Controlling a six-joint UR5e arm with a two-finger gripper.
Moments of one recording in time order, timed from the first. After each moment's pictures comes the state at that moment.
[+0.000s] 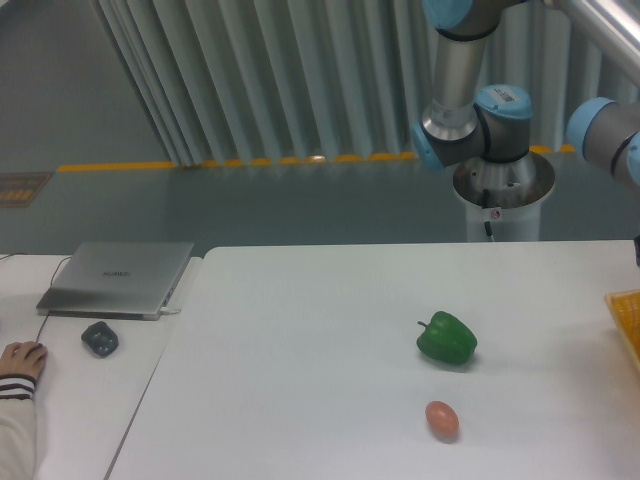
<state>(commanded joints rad) 2.59 -1.91 -1.46 -1.22 1.81 1.54</state>
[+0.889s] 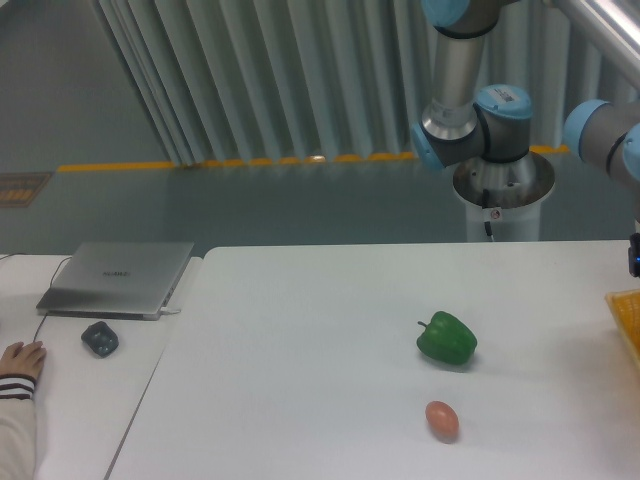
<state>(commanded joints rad) 2.55 -1.90 -1.45 -1.21 1.76 1.49</state>
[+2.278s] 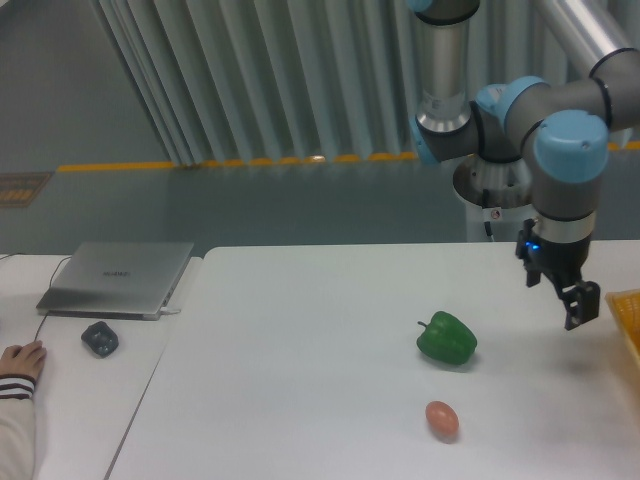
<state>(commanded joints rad) 2.36 -1.85 -1.50 -1.38 1.57 1.20</state>
